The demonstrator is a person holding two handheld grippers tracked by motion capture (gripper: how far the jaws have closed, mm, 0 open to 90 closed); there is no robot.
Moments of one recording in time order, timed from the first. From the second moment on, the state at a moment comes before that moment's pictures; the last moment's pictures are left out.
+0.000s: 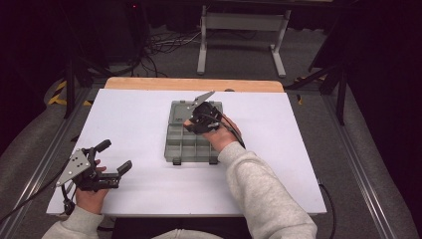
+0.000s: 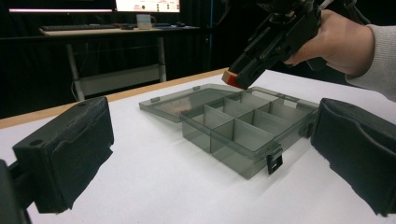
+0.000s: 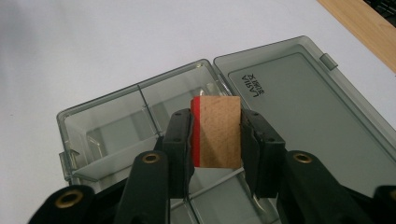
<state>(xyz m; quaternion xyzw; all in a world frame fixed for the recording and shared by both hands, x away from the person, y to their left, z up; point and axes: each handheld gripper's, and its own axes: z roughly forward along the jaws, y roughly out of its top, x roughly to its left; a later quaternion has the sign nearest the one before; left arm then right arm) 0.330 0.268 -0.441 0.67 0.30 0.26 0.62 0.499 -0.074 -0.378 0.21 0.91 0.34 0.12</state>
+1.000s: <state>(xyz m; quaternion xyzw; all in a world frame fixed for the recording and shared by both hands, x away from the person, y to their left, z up) 0.329 0.269 -0.441 0.68 0.30 0.26 0.62 0.513 -0.066 -0.402 0.22 0.93 0.30 0.09</state>
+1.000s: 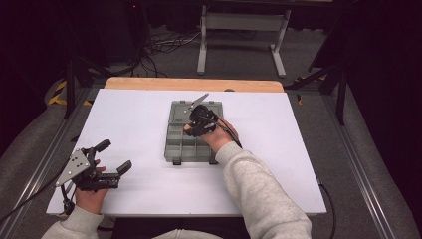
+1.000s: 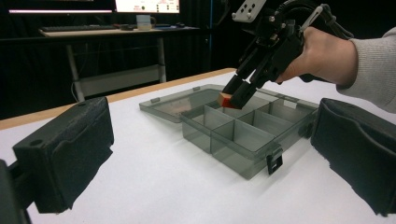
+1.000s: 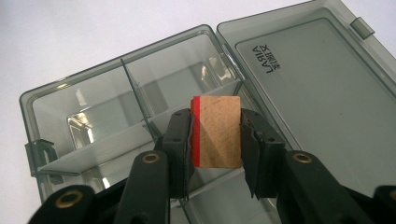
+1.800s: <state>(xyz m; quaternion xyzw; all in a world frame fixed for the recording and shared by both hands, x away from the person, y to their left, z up) 0.329 0.270 -0.441 0.67 0.30 0.26 0.62 0.515 -0.062 -0.411 0.21 0.93 0.27 0.09</state>
